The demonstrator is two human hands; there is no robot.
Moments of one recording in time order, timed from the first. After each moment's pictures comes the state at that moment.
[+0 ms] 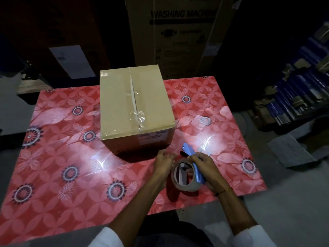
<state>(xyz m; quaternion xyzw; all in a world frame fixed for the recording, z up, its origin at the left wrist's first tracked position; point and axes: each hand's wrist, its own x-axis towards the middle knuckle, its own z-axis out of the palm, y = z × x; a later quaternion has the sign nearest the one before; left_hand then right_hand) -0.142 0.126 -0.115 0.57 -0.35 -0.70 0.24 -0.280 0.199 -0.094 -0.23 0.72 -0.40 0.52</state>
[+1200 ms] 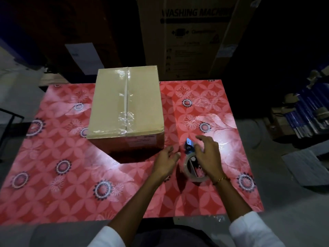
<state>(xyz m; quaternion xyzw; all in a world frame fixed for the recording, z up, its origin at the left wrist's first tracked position) -0.195 0.116 -0.112 0.57 -0.53 -0.59 0.22 -0.359 0.149 -0.113 -0.49 0.78 -0.31 0.25</state>
